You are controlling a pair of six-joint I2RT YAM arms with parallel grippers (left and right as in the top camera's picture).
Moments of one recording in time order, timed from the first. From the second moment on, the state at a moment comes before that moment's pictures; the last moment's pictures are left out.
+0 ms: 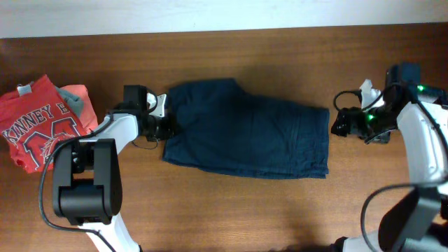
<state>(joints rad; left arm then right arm) -0.02 1.99 1.13 -0.40 0.54 -0.14 -0.30 1.65 1.36 -1.18 -0.28 -0.13</state>
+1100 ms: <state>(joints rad) -0.03 1.98 1.14 -0.44 0.50 -0.14 -0.32 1.86 1.02 -0.85 -0.59 -0.18</state>
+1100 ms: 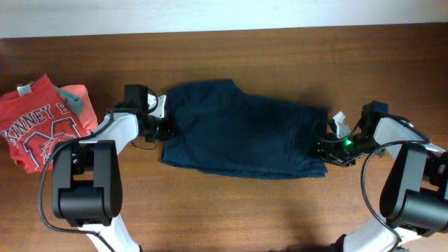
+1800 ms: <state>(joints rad) -0.03 1.92 1.17 -0.63 0.55 -0.14 -0.36 1.87 1.15 -0.92 -0.49 -0.13</state>
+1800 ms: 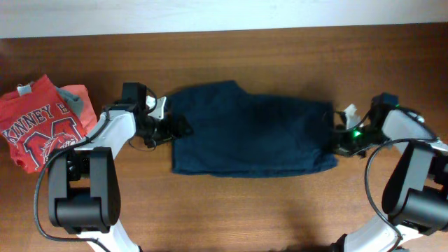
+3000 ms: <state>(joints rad) -0.13 1.92 1.17 -0.64 0.32 -0.15 0.47 1.87 1.75 -1.16 -0.19 0.01</state>
